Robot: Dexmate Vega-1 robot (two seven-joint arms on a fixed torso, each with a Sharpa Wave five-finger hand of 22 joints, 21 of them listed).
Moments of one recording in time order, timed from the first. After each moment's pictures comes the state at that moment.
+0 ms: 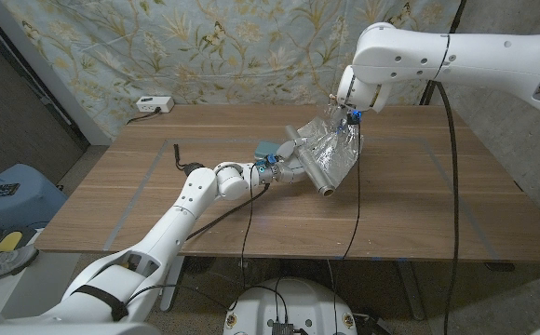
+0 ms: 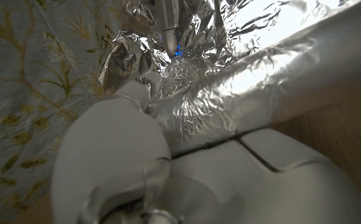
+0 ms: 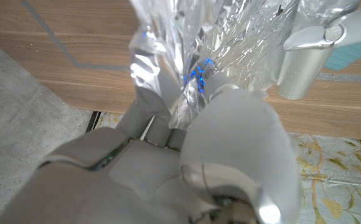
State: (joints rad) left arm 0.71 0.24 0.36 -1.32 -1.78 0.78 0.13; left_hand 1.11 0.08 0.55 -0.14 0.41 0.42 0.08 0.19 0.22 0.41 0.04 0.36 0.57 0.59 0.00 0.24 0.39 0.40 0.05 1.03 0.17; right arm 0.47 -0.71 -1.56 -1.90 1.35 -1.40 -0.82; right_hand 1.38 0.10 0.32 -0.17 0.17 0.84 0.10 0.29 0.32 0.92 -0.04 0.68 0.55 1.14 -0.21 0.44 0.65 1.19 -0.18 0.50 0.22
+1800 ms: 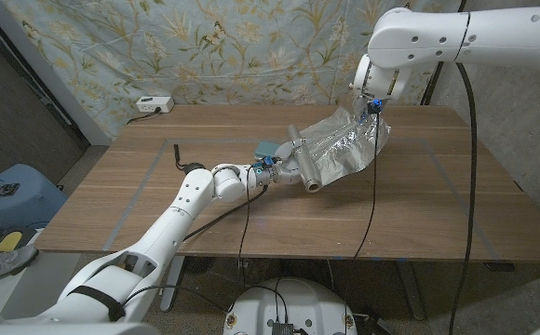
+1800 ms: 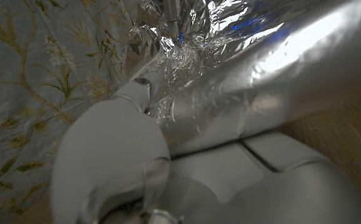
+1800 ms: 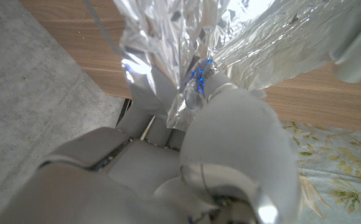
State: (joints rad) left arm 0.71 0.25 0.35 -1.31 -1.77 0.81 0.09; left_hand 1.09 0.09 0.55 -0.15 0.41 0.43 0.07 0.20 0.21 0.41 0.04 0.35 0.57 0.59 0.00 0.24 0.38 0.40 0.05 1.02 0.17; right arm 0.64 -0.75 -1.71 -1.87 1.48 -1.40 -0.93; right_hand 1.39 0.11 0.31 -0.16 0.17 0.85 0.10 0.27 0.33 0.91 -0.04 0.70 0.54 1.16 -0.21 0.39 0.68 1.16 -0.17 0.55 0.22
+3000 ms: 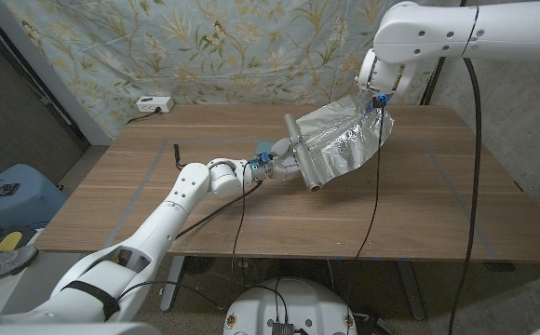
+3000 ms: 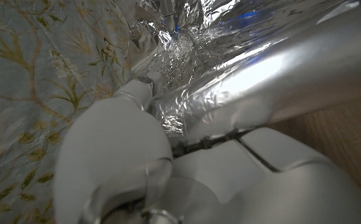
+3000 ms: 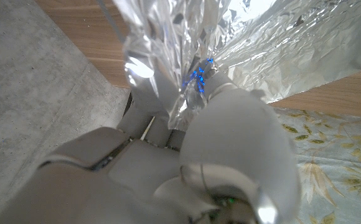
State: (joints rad) left arm 0.69 0.29 0.36 -1.34 -1.70 0.81 0.05; left_hand 1.12 0.10 0.56 -0.18 0.41 0.50 0.08 0.22 0.21 0.45 0.03 0.35 0.58 0.60 0.00 0.27 0.38 0.40 0.05 1.02 0.17; right arm 0.65 -0.77 -1.71 -1.87 1.48 -1.40 -0.97; right_hand 1.39 0.11 0.30 -0.16 0.17 0.86 0.09 0.25 0.33 0.91 -0.05 0.70 0.54 1.17 -0.21 0.37 0.70 1.14 -0.17 0.59 0.22
